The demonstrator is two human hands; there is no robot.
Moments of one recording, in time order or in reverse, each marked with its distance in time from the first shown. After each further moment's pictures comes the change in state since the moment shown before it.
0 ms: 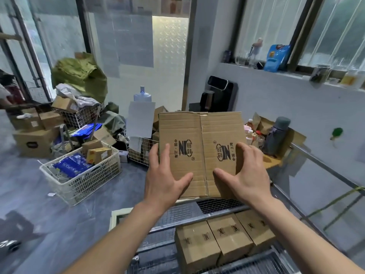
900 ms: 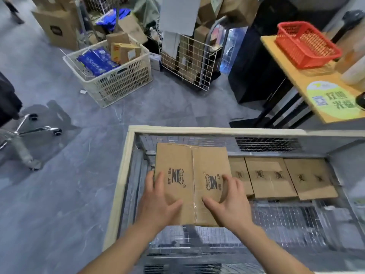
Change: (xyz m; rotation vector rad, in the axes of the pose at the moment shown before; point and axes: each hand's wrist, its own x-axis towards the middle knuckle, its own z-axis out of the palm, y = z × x) left_hand -0.160 -0.268 0.181 0.145 -0.446 -0.713; right_hand -0.170 0.132 0.326 0.031 -0.812 0.261
